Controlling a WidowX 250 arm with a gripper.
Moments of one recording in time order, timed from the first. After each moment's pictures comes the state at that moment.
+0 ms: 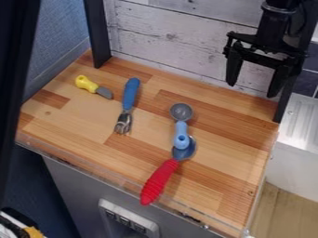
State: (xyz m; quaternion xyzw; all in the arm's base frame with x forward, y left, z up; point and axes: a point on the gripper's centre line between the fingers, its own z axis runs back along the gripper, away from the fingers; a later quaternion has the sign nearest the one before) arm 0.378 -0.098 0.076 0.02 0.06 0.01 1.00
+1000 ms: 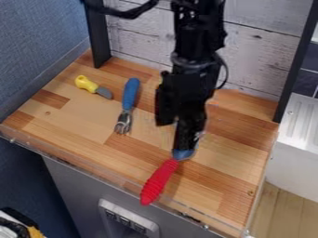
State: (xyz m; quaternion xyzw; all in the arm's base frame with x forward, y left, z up) arm 0.259 -0.034 0.060 0.01 0.06 -0.32 0.95
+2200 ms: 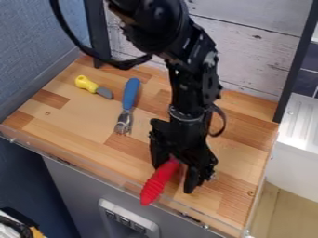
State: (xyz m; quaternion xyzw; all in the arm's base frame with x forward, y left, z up) arm 0.241 -0.052 0.013 0.00 0.03 -0.16 0.99
